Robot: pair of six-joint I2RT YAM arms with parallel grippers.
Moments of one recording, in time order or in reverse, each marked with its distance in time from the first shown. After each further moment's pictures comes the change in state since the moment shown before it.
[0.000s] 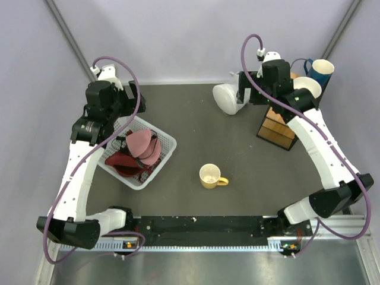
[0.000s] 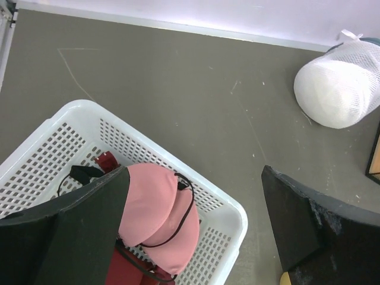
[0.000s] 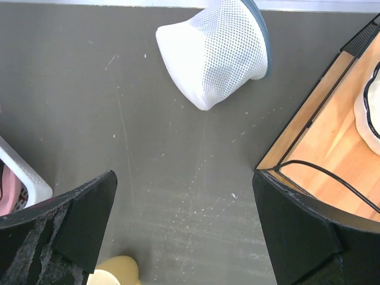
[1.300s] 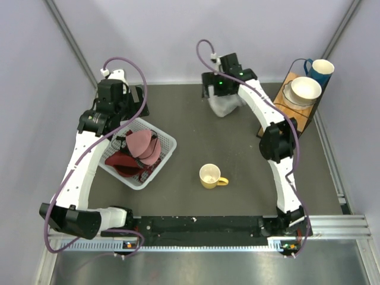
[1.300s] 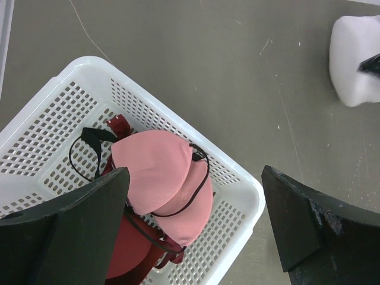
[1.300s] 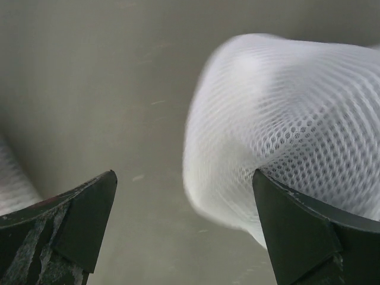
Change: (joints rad) left arm -0.048 0.090 0.061 -0.166 -0.112 -0.019; right arm -0.041 0.868 0.641 -0.018 -0.298 -0.082
